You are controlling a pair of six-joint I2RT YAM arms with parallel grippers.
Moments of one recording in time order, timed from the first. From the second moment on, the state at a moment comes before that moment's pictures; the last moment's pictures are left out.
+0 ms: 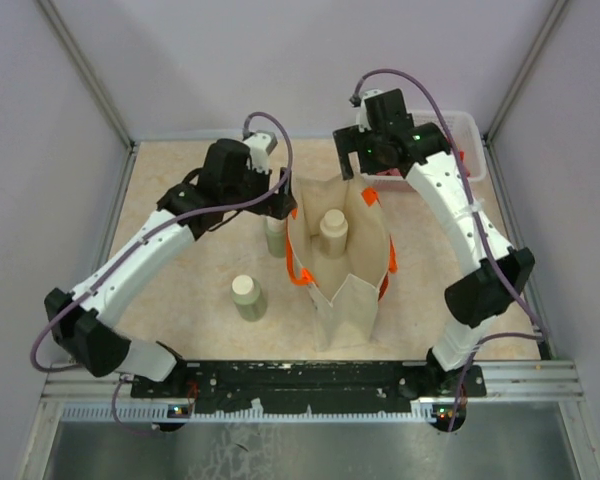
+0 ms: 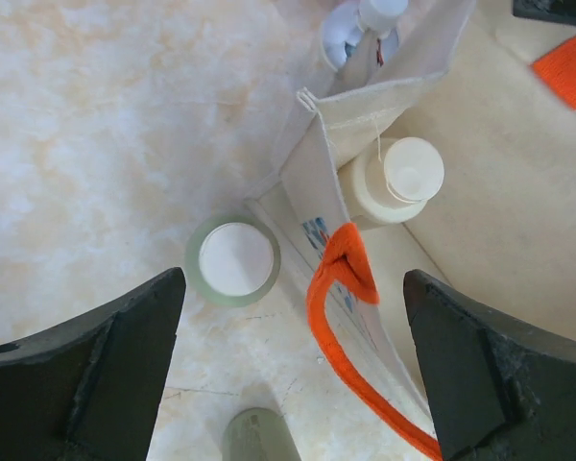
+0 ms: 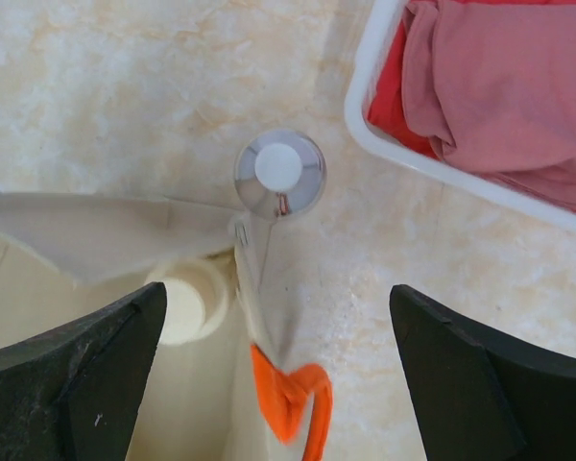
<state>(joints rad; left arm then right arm) -0.63 1.47 1.43 -0.54 0.04 -0.21 0.44 1.75 1.96 -0.97 0.10 0.07</state>
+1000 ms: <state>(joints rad) -0.53 1.47 1.33 -0.63 0.01 -0.16 0.44 1.53 1.60 -1.00 0.05 0.09</state>
